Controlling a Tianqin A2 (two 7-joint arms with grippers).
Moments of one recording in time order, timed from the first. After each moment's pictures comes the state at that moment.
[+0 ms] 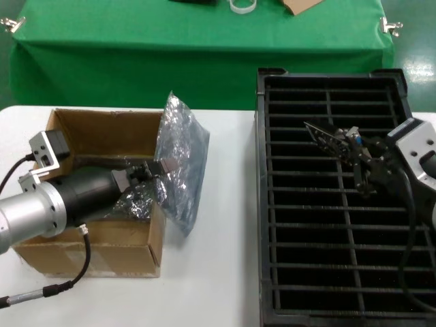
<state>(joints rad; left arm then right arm) -0.77 -0.85 2.32 -1.29 -1.92 0.46 -1.31 0.48 0.03 -1.50 1.99 0.30 -1.20 0.78</state>
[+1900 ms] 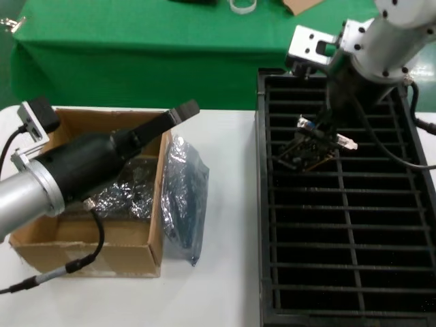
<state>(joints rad) -0.59 -0.72 1.92 -1.40 -2.02 0.59 -1.06 1.51 0.12 -2.24 0.91 0.64 -1.54 0.69</state>
